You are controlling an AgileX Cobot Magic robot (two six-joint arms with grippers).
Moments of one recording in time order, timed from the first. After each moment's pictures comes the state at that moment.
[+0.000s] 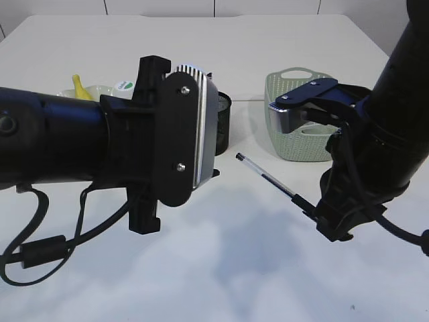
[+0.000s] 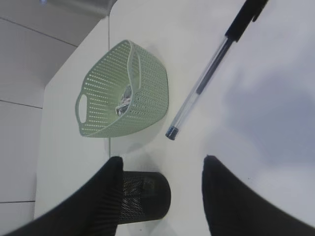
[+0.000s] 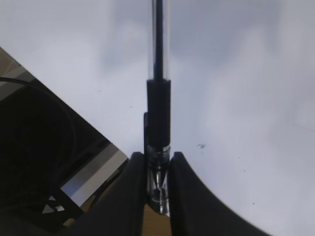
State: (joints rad) left arm -0.87 1.42 -0.83 0.83 0.01 0.24; right arm 0.48 1.51 -1.16 0.14 1.22 -0.30
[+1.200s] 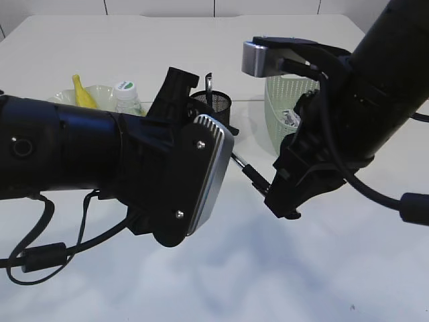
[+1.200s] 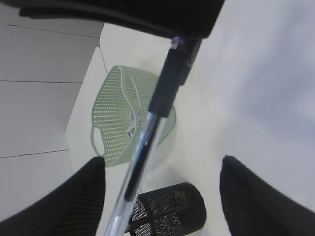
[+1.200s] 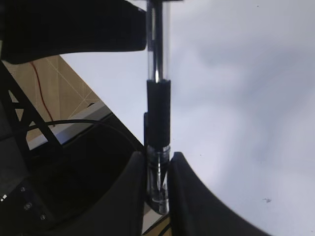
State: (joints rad) left arm -0.87 1.46 -0.83 1.14 -0.03 0.24; right arm 0.48 1.51 -1.26 0.39 1.22 -0.37
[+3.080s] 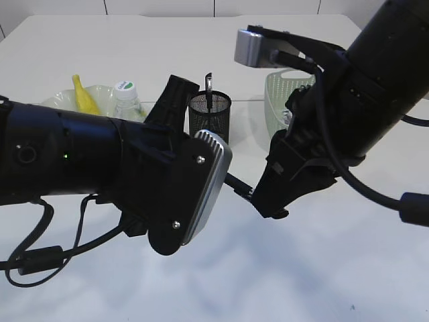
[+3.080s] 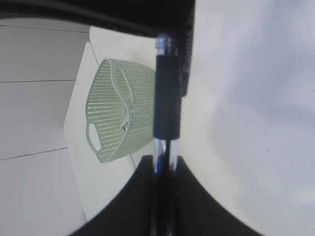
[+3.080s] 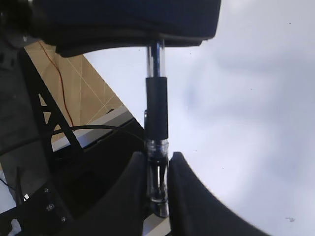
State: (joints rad) left arm -0.87 1.46 -0.83 1.17 0.00 0.26; right arm 0.48 1.51 -1.26 0.48 1.22 -0.43
